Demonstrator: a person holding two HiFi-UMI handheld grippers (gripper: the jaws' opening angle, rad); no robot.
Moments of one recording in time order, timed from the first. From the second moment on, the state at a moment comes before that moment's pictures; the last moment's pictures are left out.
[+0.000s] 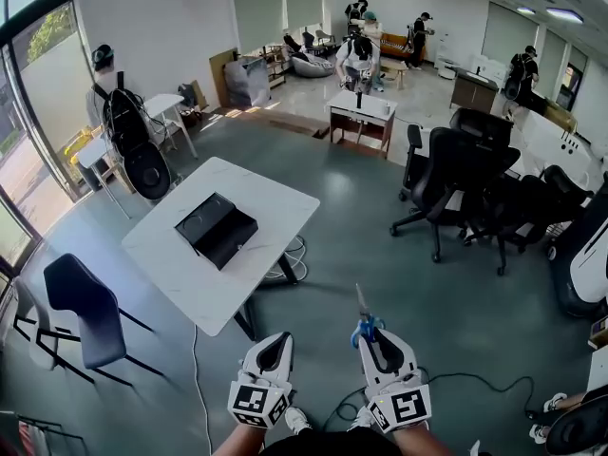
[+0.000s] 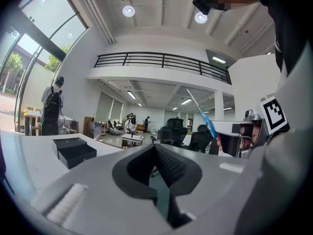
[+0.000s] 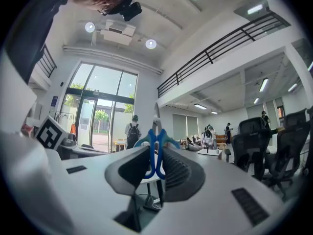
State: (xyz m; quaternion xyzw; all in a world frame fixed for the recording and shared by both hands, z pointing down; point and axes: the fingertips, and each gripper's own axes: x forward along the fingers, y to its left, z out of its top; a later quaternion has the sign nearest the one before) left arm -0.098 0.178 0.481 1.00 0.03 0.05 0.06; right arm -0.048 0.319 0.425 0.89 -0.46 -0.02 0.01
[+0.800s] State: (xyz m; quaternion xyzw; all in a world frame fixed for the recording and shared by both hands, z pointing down) left arm -0.175 0.068 0.504 0.99 -0.04 0.06 0.08; right arm -0.090 0.206 0.440 0.86 -0.51 0.02 0.01
